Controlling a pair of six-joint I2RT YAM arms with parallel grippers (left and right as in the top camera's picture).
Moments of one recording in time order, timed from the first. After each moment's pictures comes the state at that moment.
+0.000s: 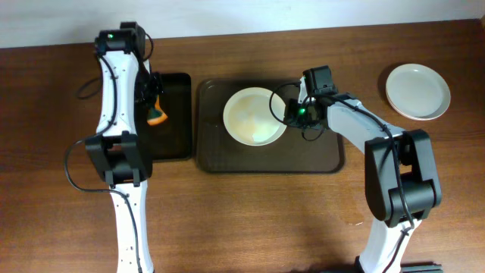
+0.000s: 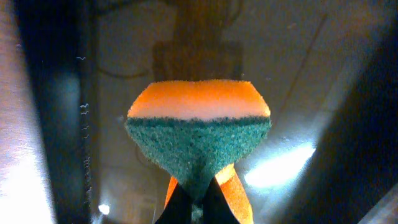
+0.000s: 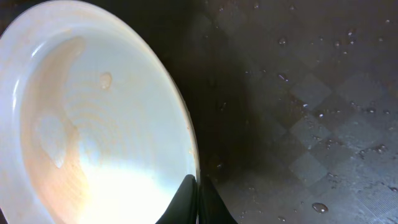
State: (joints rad) left arm -0.02 2.73 2.79 -1.67 0.02 -0.23; right arm 0.16 2.01 1.29 -0.40 -0.27 0.39
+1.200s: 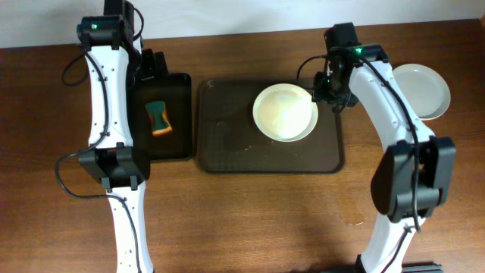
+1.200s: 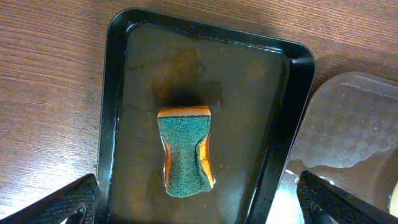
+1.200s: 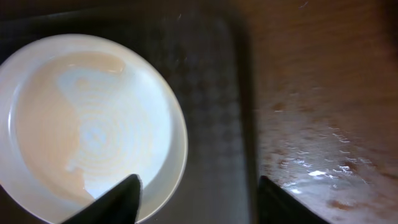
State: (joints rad) left arm -0.02 2.63 2.98 -1.69 0.02 -0.22; right arm 0.08 2.04 1.77 -1.05 0.05 0.28
